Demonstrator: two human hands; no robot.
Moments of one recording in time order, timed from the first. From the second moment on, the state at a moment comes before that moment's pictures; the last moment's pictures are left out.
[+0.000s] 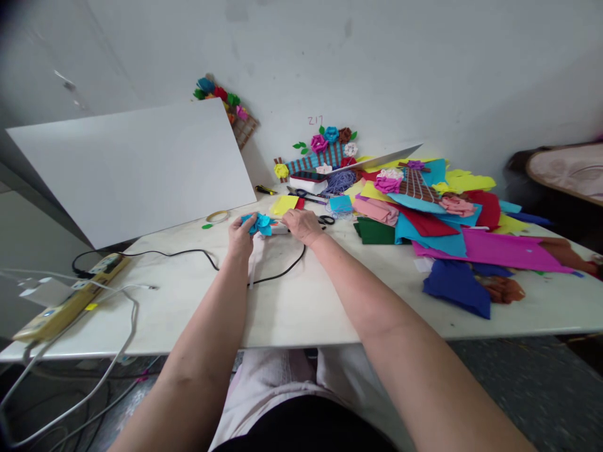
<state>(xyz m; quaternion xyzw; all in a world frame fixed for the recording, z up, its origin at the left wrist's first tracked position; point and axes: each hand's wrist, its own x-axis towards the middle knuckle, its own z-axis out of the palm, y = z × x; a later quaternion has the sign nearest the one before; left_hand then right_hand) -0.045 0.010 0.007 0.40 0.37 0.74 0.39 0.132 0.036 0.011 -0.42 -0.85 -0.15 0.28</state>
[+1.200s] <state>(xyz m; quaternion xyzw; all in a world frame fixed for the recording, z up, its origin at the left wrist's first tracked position) -0.045 0.013 0.004 0.43 0.39 0.73 0.36 0.135 0.036 0.012 -0.43 -0.85 -0.16 0.27</state>
